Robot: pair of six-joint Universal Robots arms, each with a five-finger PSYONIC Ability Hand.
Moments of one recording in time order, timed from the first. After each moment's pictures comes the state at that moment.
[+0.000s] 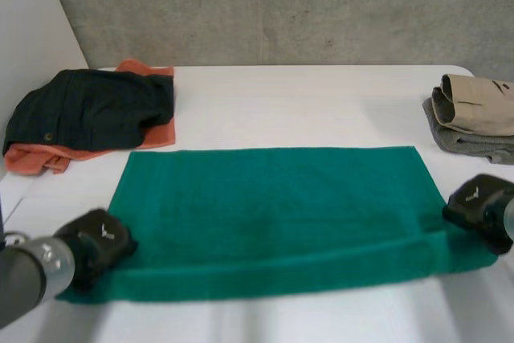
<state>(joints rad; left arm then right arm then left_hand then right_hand) 4.54 -1.73 -1.88 2.83 -1.43 4.19 1.61 -1.32 1.65 0.43 1.45 2.02 1.14 1.20 1.19 1.20 1.01 1.13 1.17 1.19 1.20 1.04</state>
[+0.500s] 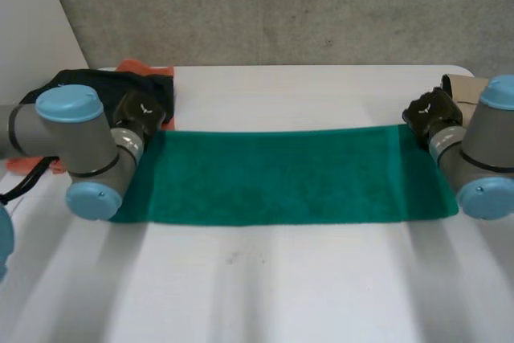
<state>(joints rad) 4.41 -2.38 -1.12 3.36 -1.58 4.05 1.76 -0.81 1.16 -0.15 1.52 2.22 1.14 1.20 1.19 1.20 1.01 1.13 1.17 1.19 1.20 1.04</state>
